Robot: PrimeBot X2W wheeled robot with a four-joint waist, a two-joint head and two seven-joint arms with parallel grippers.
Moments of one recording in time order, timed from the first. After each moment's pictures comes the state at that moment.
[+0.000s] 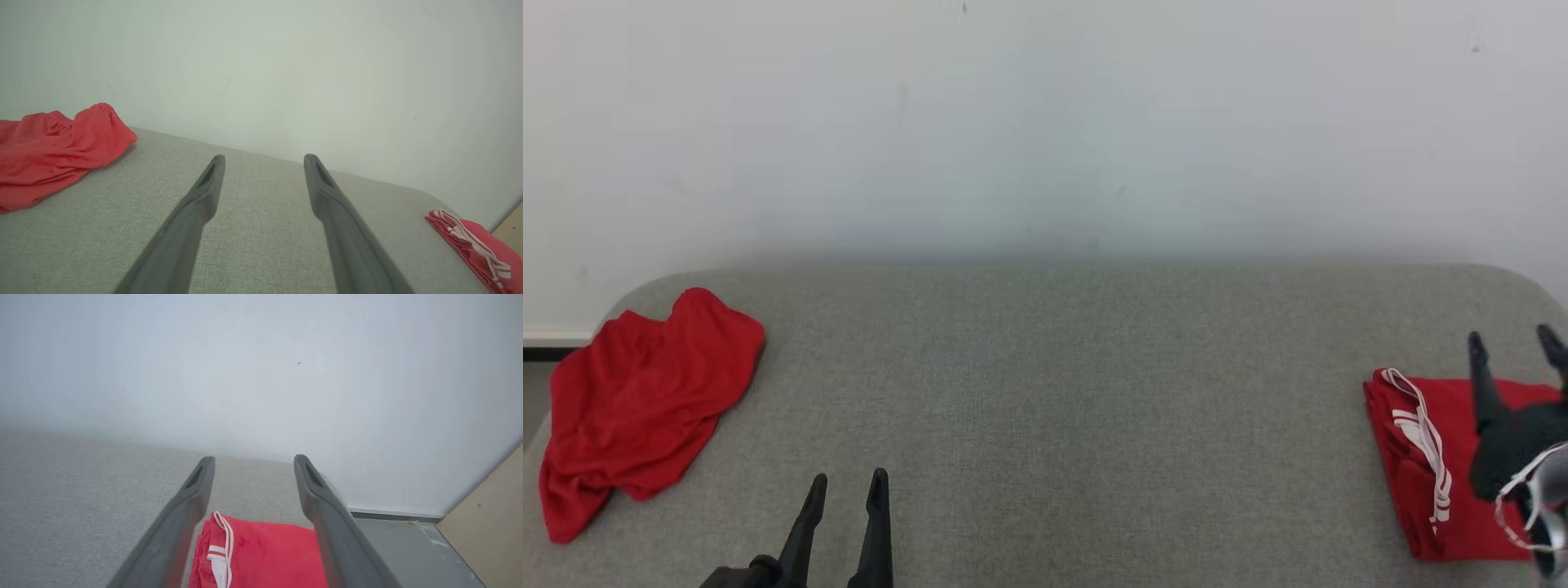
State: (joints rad) left arm 0.02 0.10 -0.18 0.12 -0.44 -0.06 -0.25; right arm -0.37 -0.42 -0.08 0.54 0.10 0.13 -0.02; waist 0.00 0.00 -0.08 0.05
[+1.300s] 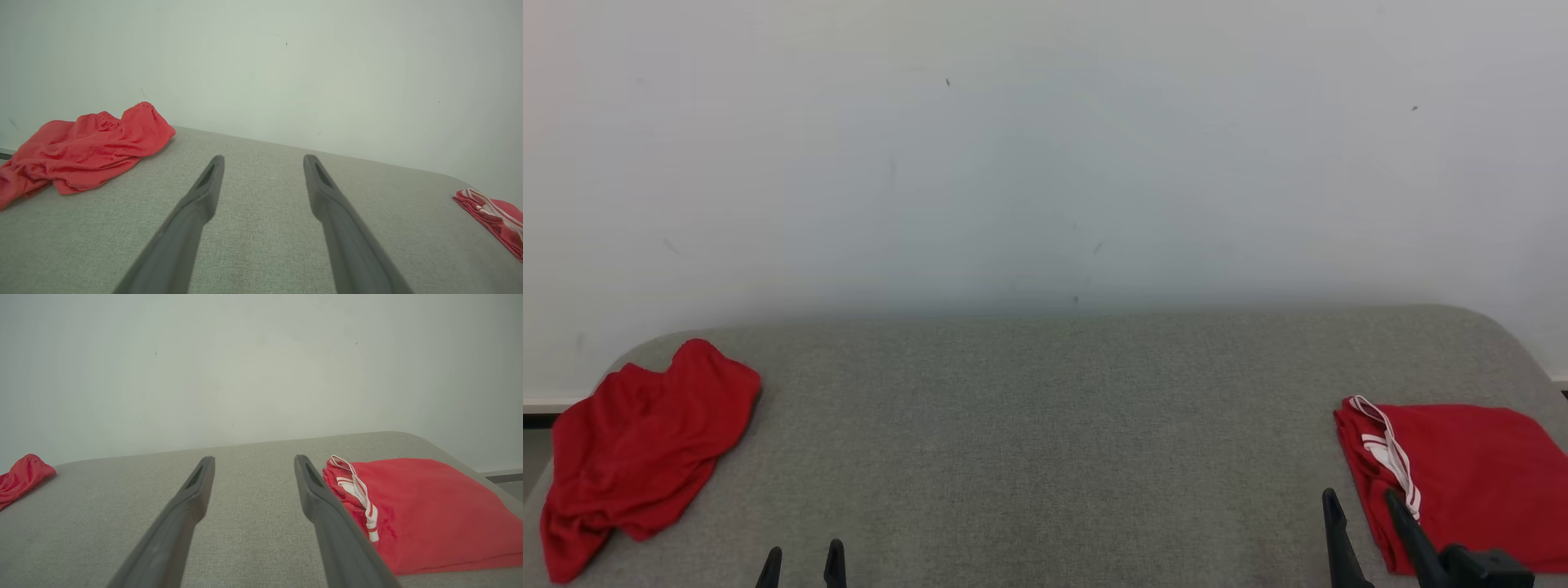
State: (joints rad) left arm 0.14 0.08 -0.04 0.19 -0.32 -0.12 -0.26; right arm 0.13 -0.05 -0.04 0.07 0.17 0.13 -0.08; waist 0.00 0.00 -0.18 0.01
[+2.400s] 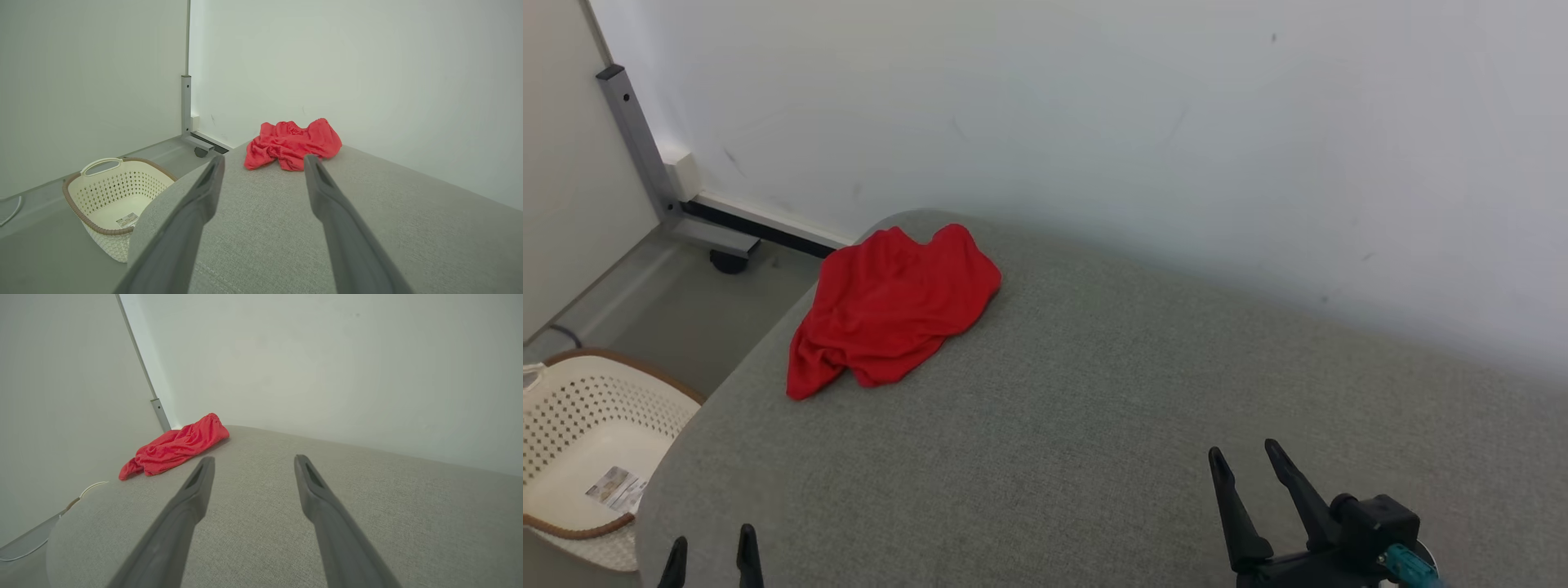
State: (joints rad) left arm 0.16 0.13 0.07 0.09 -0.30 -0.08 -0.26; right arm -0.03 -0.05 0.17 0.22 0.25 0.13 -0.16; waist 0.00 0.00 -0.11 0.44
